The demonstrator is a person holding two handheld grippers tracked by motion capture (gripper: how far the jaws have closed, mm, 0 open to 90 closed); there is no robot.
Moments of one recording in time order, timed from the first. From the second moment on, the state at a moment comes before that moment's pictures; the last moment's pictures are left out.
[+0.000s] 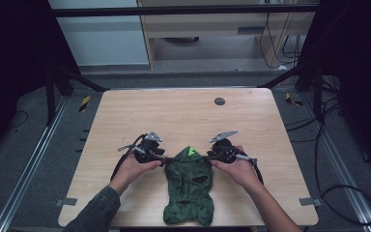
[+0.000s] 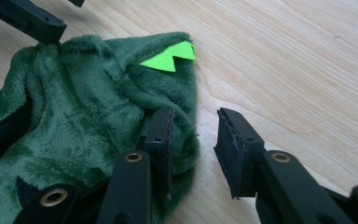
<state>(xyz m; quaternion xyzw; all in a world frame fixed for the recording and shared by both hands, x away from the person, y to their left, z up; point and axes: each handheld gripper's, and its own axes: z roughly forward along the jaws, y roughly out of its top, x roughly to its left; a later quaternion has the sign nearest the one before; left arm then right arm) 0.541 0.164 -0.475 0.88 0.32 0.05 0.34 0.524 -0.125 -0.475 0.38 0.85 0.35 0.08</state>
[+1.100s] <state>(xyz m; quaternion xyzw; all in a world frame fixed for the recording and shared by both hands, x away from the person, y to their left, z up) 0.534 0.149 -0.486 0.90 0.29 0.01 0.32 0.519 -0.104 -0.486 0.36 0.88 0.31 0.07</state>
